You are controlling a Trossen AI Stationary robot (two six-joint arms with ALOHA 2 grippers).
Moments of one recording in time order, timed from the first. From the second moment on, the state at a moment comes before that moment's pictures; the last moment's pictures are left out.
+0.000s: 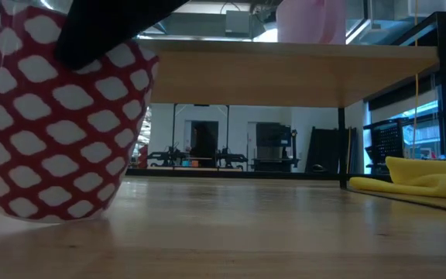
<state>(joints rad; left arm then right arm) -1.09 1.54 1.10 -0.73 -0.66 -0.91 0.53 2.45 2.25 -0.83 0.31 -0.13</state>
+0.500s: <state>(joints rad) -1.09 1.54 1.10 -0.73 -0.66 -0.92 0.55 2.45 2.25 -0.84 0.32 -0.13</state>
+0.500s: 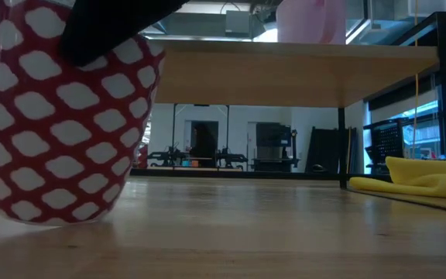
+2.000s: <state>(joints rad) -1.07 1.54 1.10 -0.79 -0.67 -0.99 0.63 2.19 2.36 -1.15 0.46 0.13</state>
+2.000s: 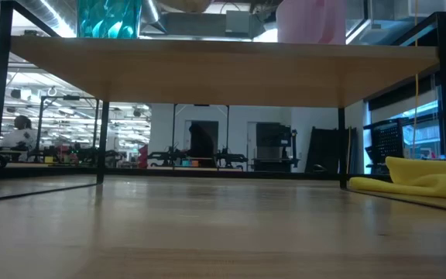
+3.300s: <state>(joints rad) -1.07 1.54 1.10 -0.80 -0.67 -1.02 0.41 2.11 2.36 -1.34 0.34 0.02</state>
